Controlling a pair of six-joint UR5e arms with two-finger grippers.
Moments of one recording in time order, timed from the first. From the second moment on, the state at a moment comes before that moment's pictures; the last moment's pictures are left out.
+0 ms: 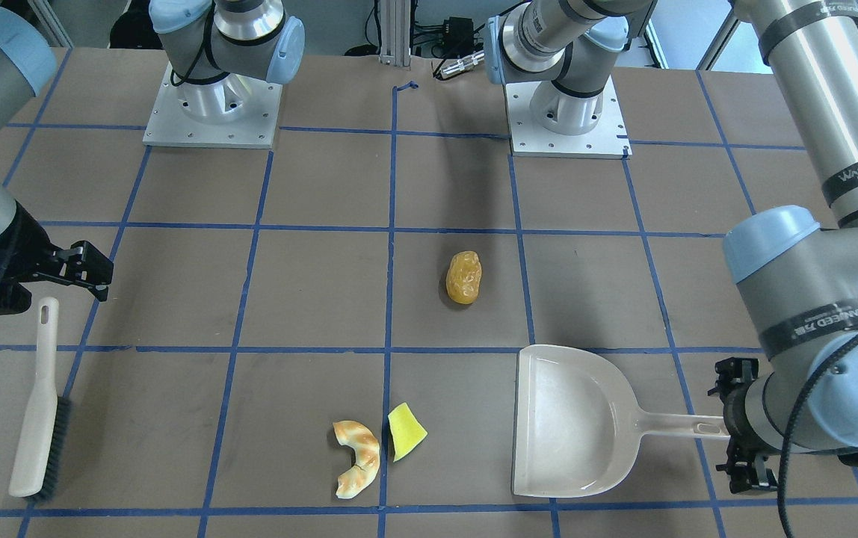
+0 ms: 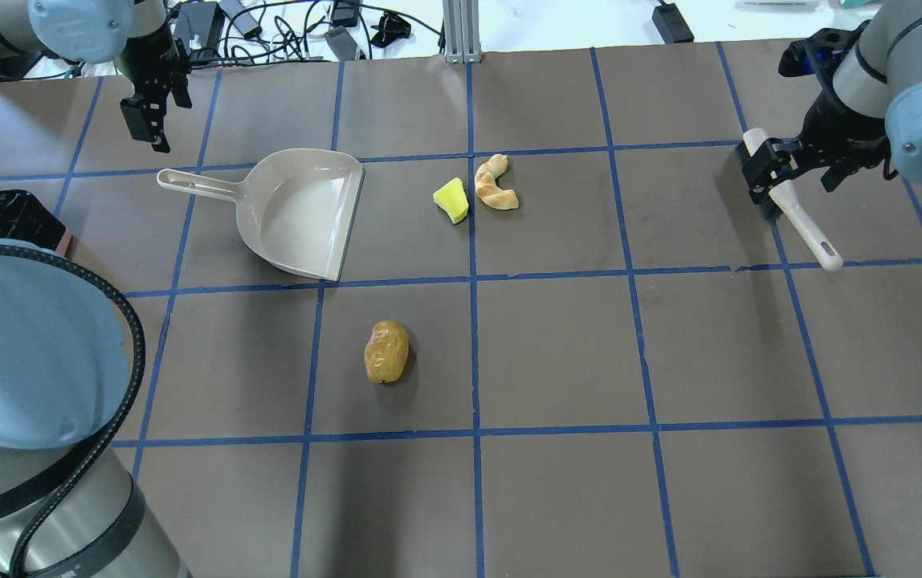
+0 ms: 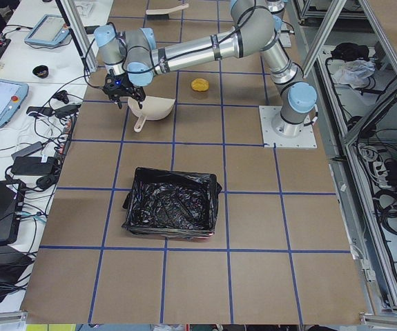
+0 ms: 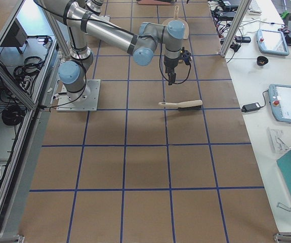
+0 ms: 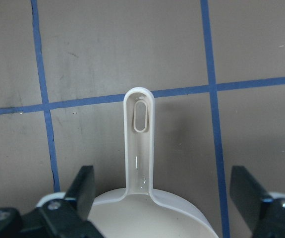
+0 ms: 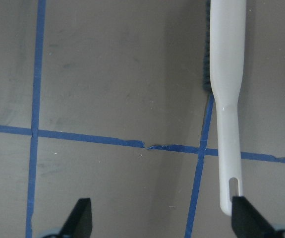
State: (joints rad) left arm -1.41 -2.22 -1.14 -1.45 1.81 -1.34; right arm 1.27 -1.38 1.74 -1.94 -1.59 -0.42
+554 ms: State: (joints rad) left arm -1.42 -2.24 -1.24 -1.35 1.85 -1.37; right arm 1.19 -1.27 1.74 -2.04 -1.61 -0.52
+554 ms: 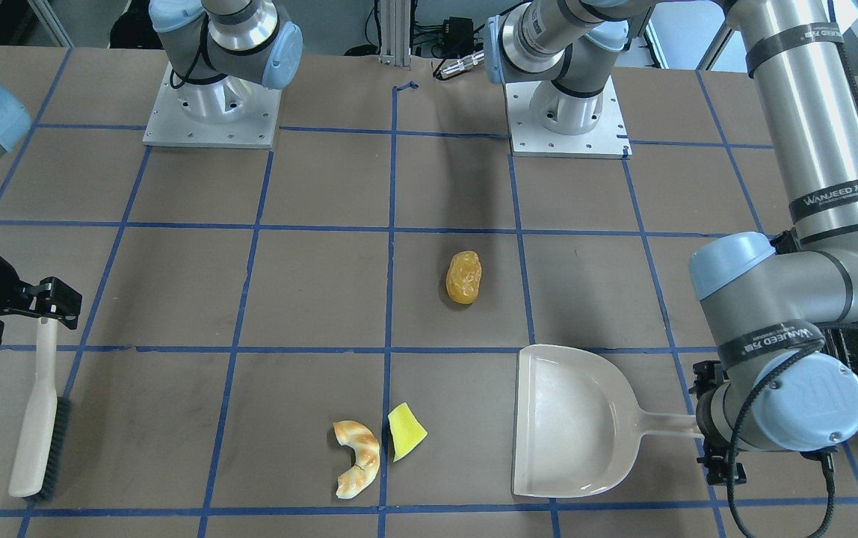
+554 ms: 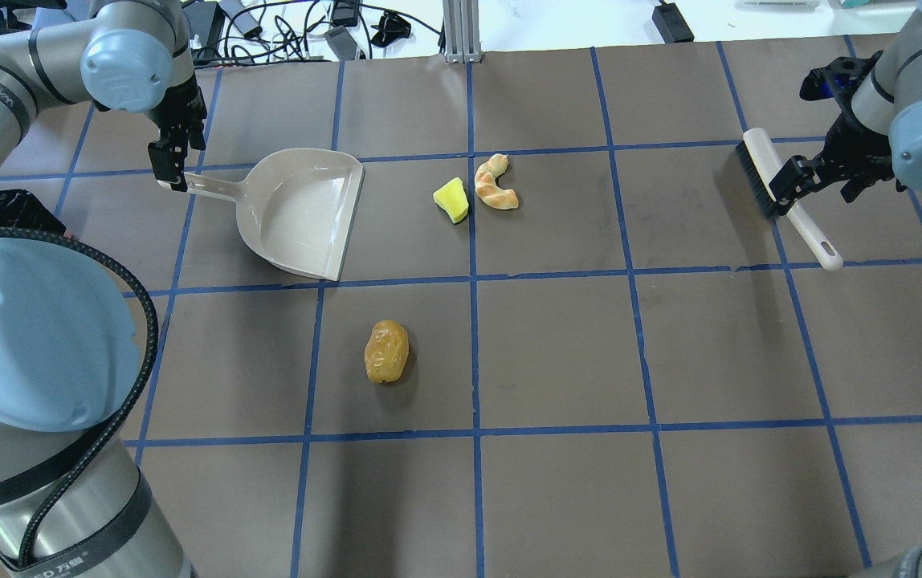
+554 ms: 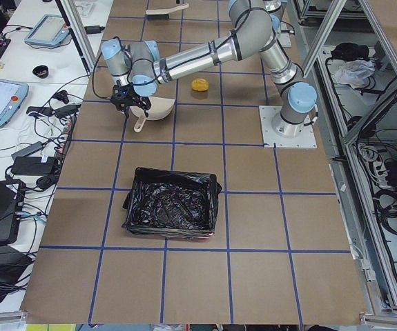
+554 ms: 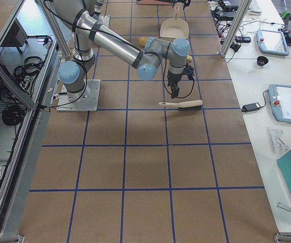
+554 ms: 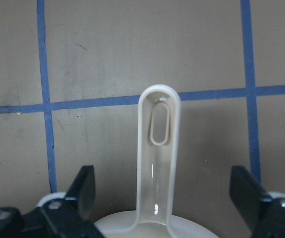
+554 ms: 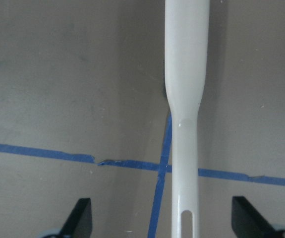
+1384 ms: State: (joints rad) left arm -1.44 -2.25 -1.30 -1.28 1.87 -1.41; right arm 1.18 -1.19 1.75 -2.10 -1.68 -0.54
